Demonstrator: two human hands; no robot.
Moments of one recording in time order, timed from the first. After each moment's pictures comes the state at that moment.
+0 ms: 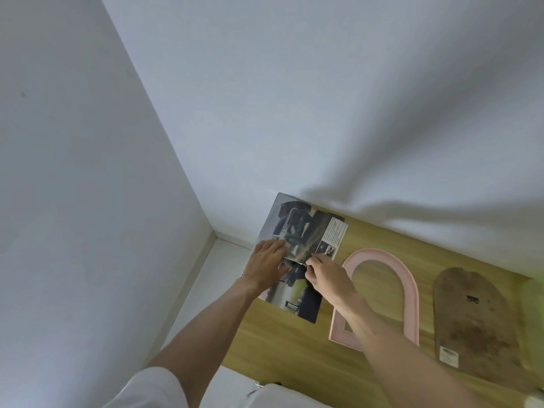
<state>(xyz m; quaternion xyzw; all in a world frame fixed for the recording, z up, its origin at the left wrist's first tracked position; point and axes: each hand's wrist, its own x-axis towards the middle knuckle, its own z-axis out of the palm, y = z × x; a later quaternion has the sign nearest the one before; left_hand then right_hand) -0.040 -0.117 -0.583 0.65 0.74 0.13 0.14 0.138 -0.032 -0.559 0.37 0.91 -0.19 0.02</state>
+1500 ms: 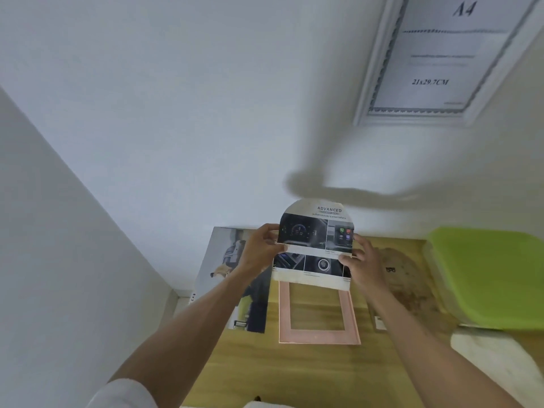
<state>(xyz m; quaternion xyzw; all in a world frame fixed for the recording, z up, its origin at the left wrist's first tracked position) 0.074 -0.039 -0.448 0.44 0.65 0.45 0.42 0.325 0.004 -0.463 0.60 0.51 -0.51 -0.35</state>
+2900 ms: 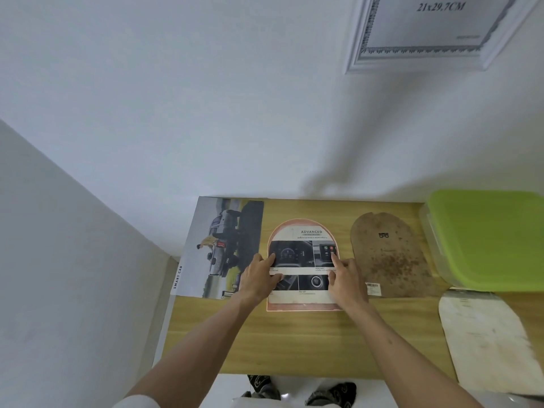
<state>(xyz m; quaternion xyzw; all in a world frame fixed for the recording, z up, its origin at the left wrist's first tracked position) 0.132 -0.099 -0.556 0.55 0.77 0.07 0.32 0.354 -0.053 -0.564 0.66 0.72 -0.22 -0.01</state>
